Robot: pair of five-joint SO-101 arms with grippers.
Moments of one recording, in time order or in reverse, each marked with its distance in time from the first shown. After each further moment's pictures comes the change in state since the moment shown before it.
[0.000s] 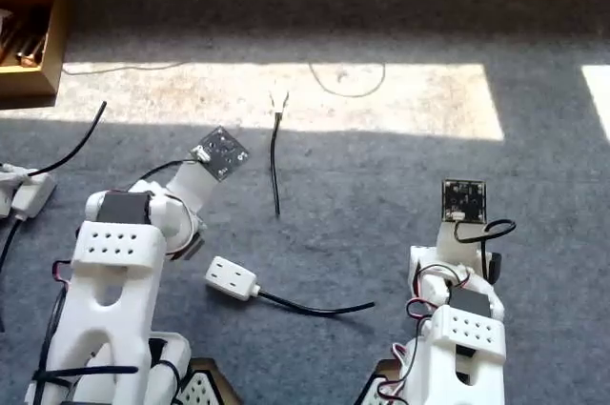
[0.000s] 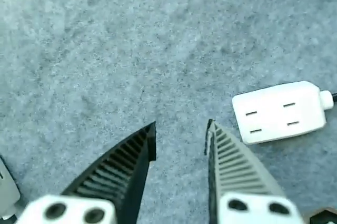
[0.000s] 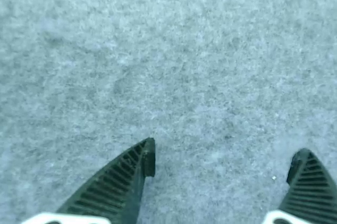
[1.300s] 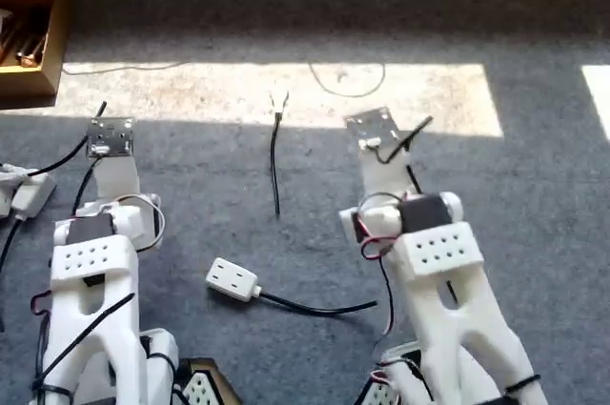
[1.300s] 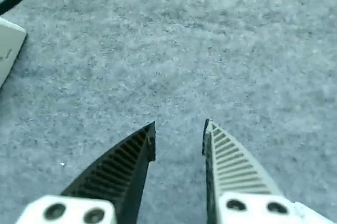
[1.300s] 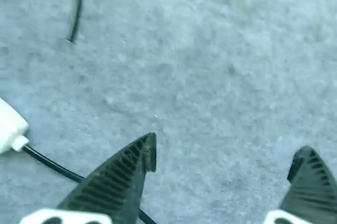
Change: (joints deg) left arm -15.5 0.0 12.4 -25.1 32.2; right arm -31.6 25.8 -49.2 37.1 -8.5
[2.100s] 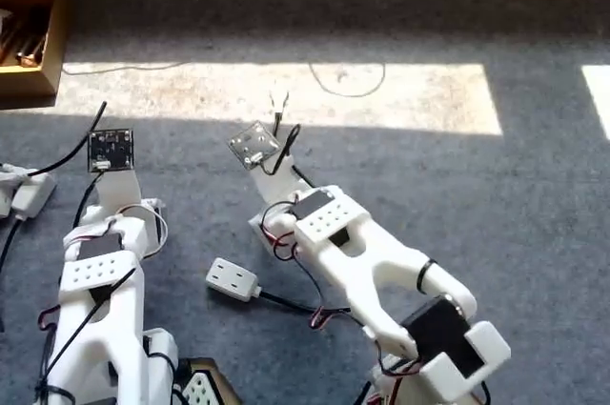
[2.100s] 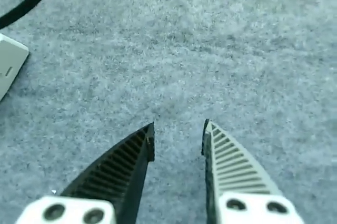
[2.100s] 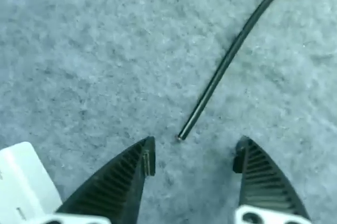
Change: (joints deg) left arm -1.5 0.0 9.0 -16.4 0.4; right arm -19.2 32.4 -0.8 -34.6 0.4
